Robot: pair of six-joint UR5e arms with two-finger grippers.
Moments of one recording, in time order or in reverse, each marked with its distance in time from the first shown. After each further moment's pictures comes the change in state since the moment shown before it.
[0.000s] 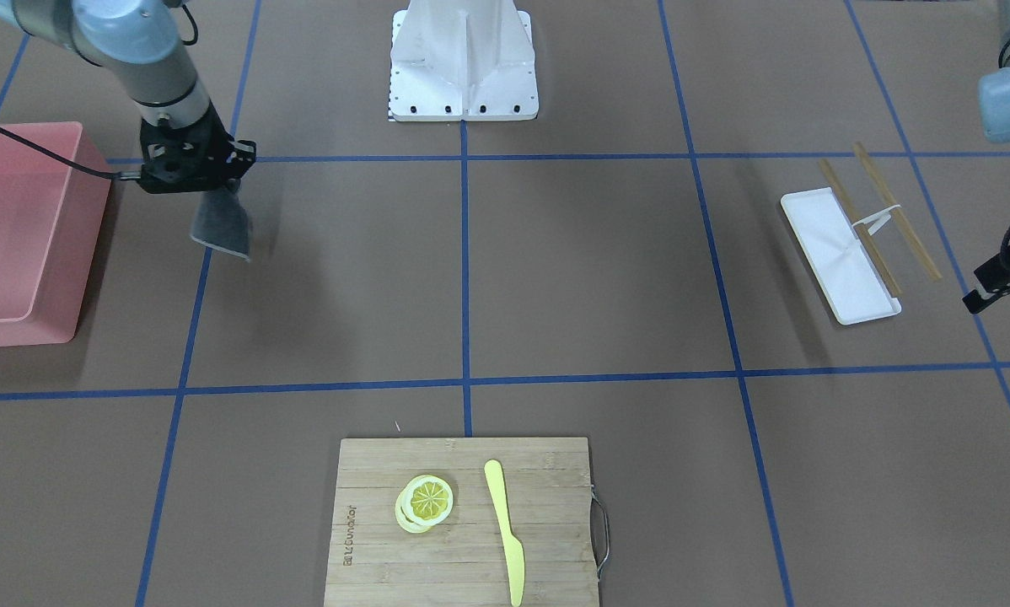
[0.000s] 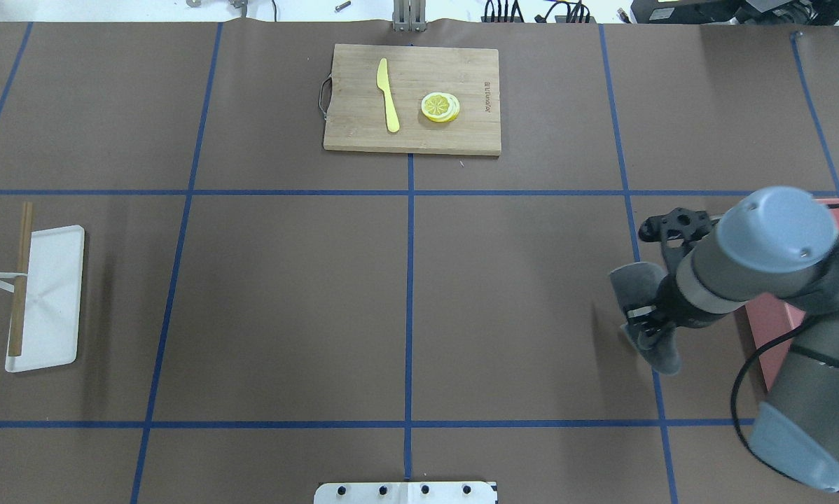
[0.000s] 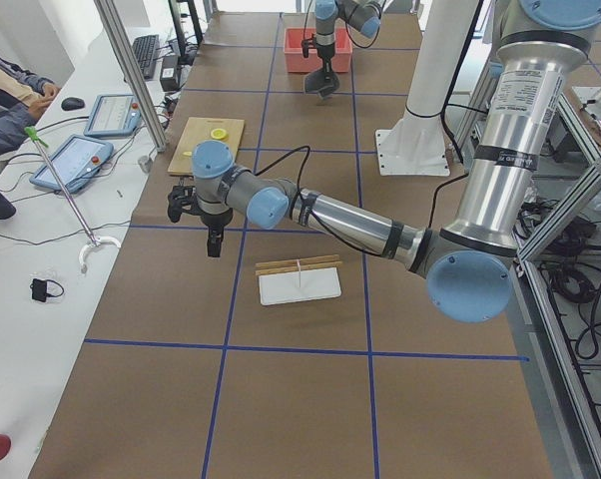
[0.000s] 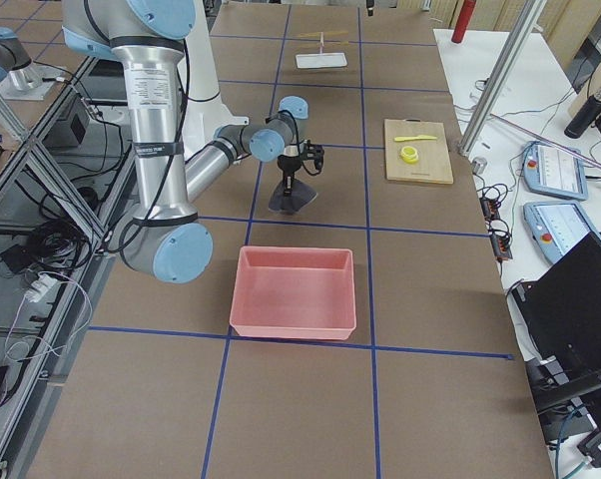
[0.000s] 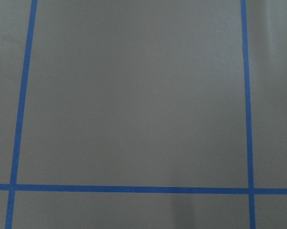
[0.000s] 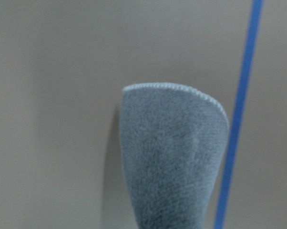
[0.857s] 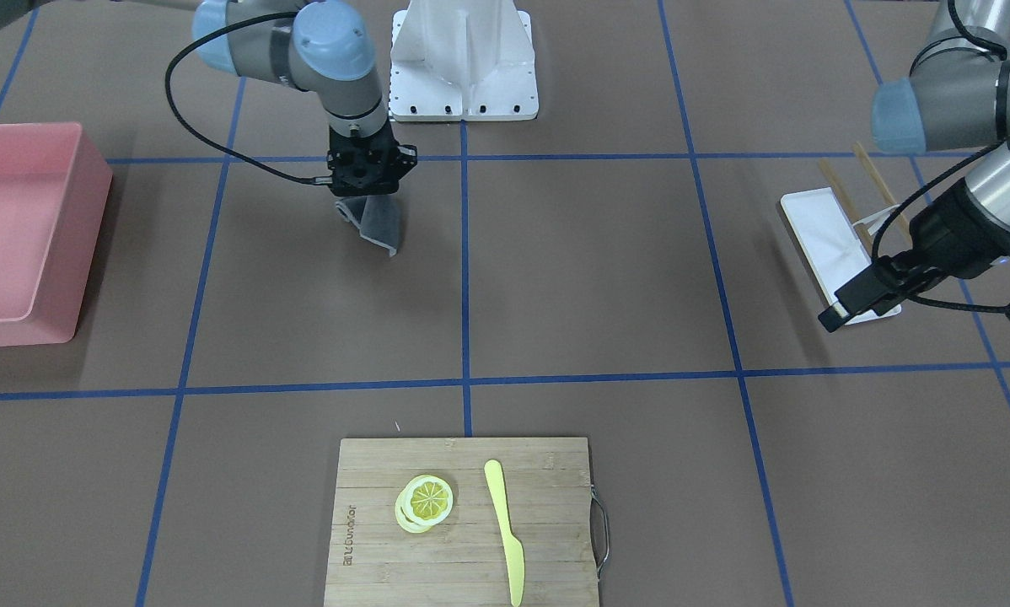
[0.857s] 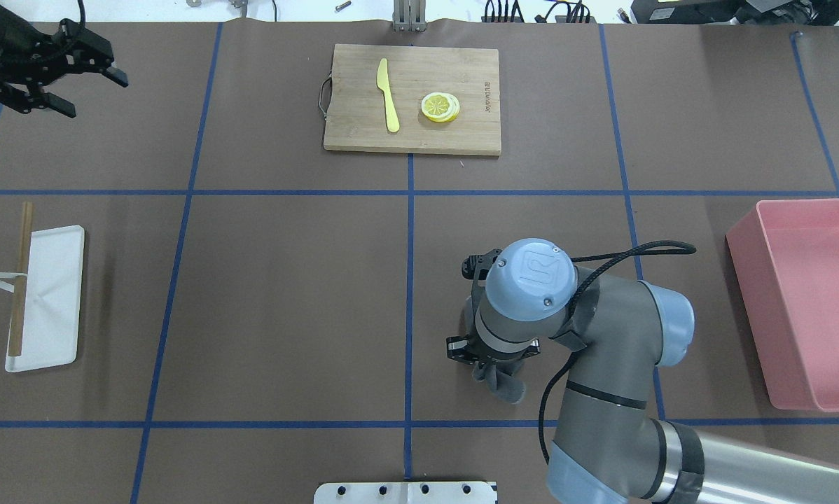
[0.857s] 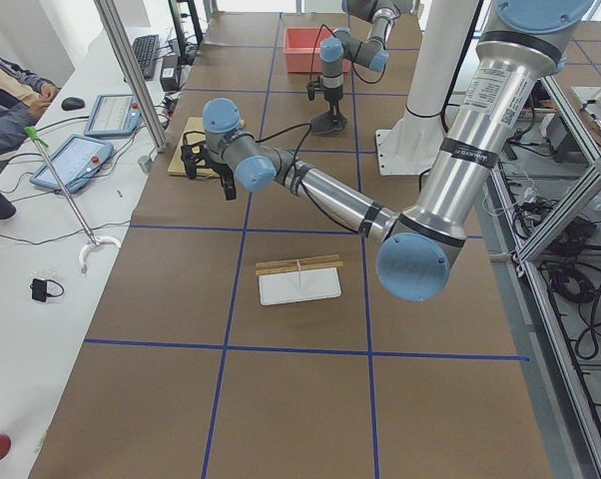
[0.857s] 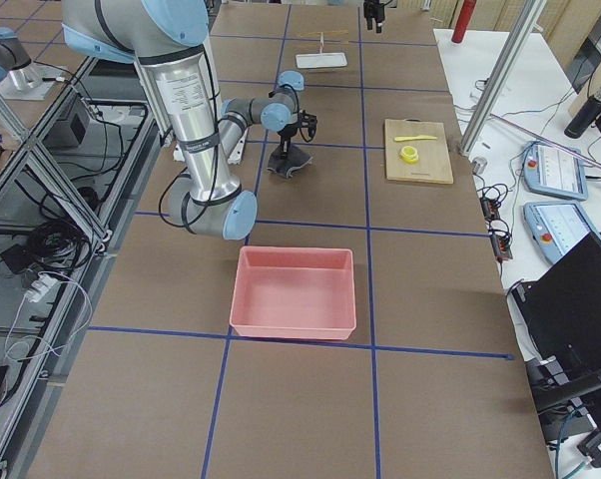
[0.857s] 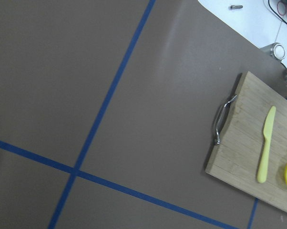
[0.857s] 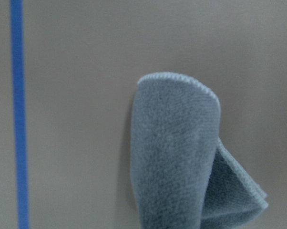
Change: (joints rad) left arm 0.137 -0.105 -0.010 -0.159 -0.033 -0.518; right arm -0.284 0.487 -0.318 0.001 -0.113 0.329
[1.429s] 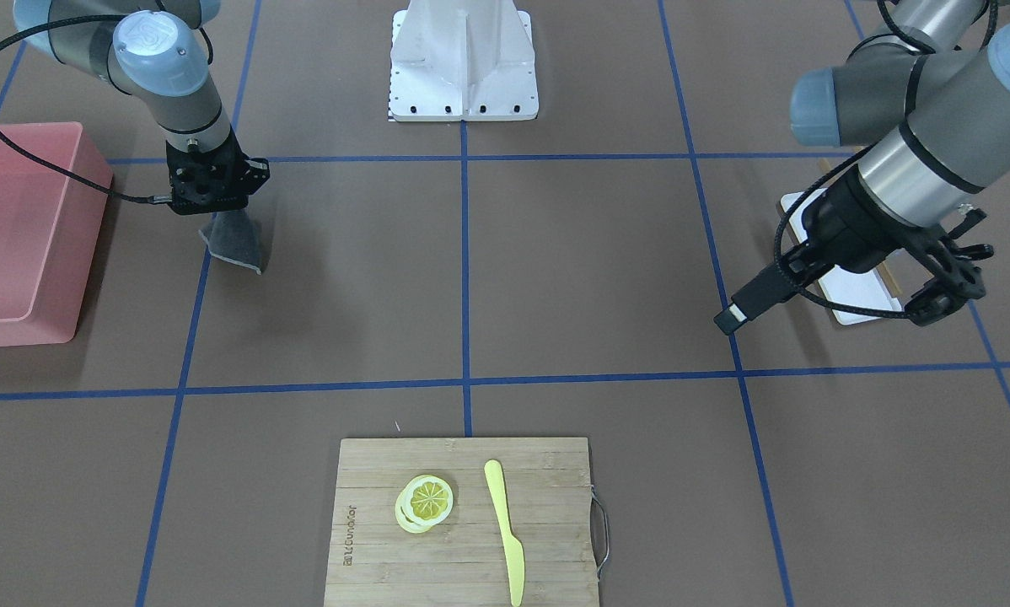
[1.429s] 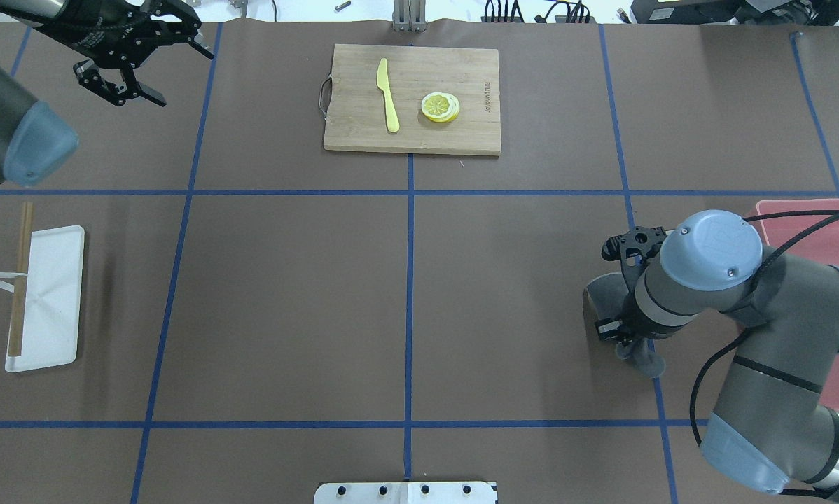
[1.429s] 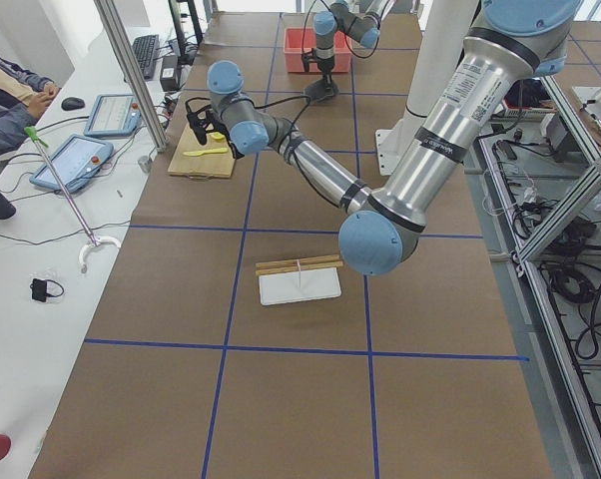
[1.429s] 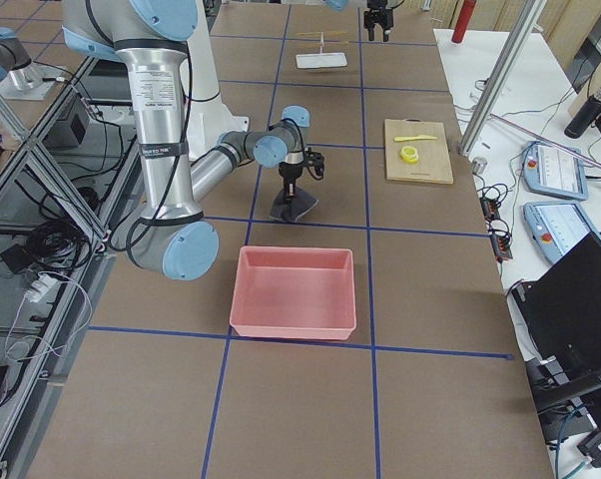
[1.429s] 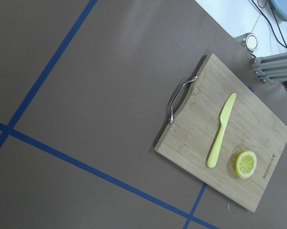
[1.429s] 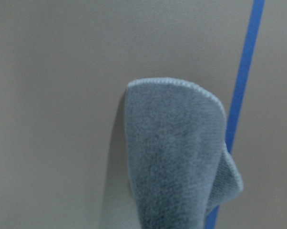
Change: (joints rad) left arm 0.106 -0.185 0.005 -0.027 0.013 -0.488; right arm 0.145 -0.364 0.189 -0.001 0.028 -0.308
